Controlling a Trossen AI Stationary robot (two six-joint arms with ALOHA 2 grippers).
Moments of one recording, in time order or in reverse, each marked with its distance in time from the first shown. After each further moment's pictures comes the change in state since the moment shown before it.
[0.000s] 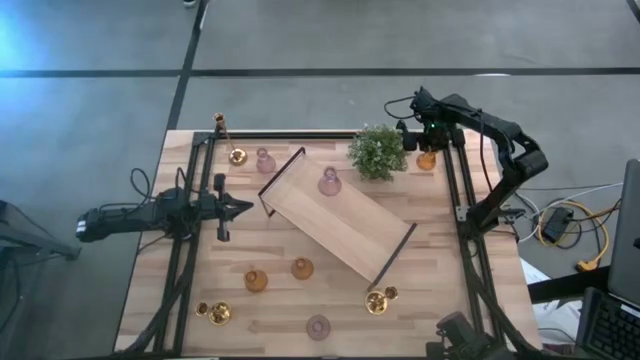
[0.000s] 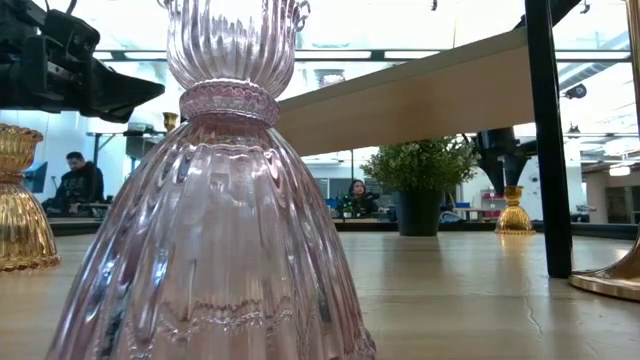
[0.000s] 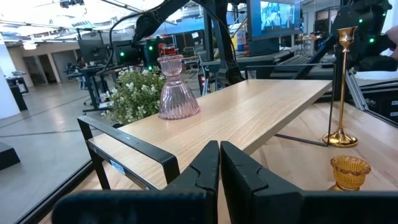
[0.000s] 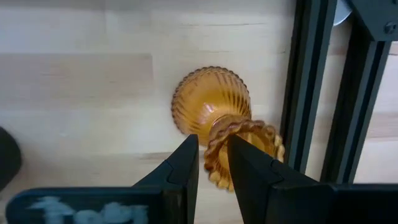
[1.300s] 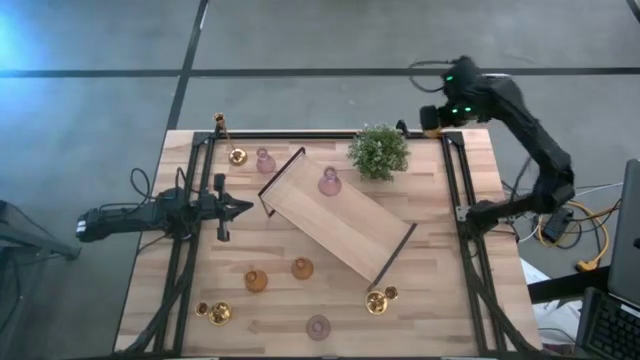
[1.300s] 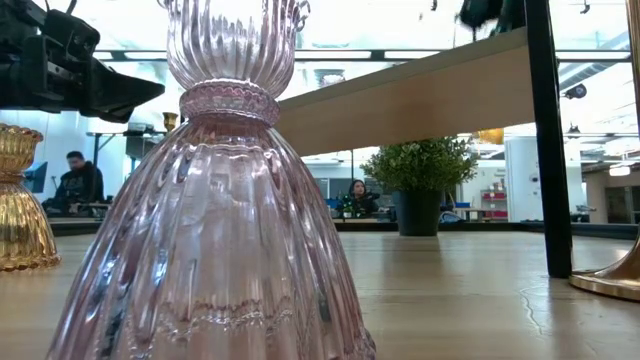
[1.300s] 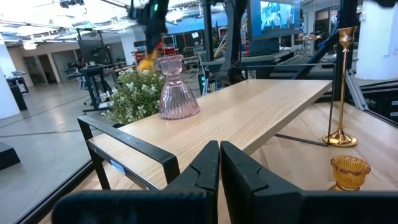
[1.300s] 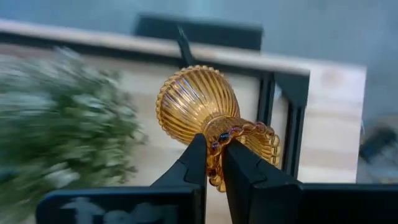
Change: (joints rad) left arm 0.000 0.000 0.000 0.000 0.000 0.000; right arm 0.074 -0.323 0.373 -0.268 0.041 -0.116
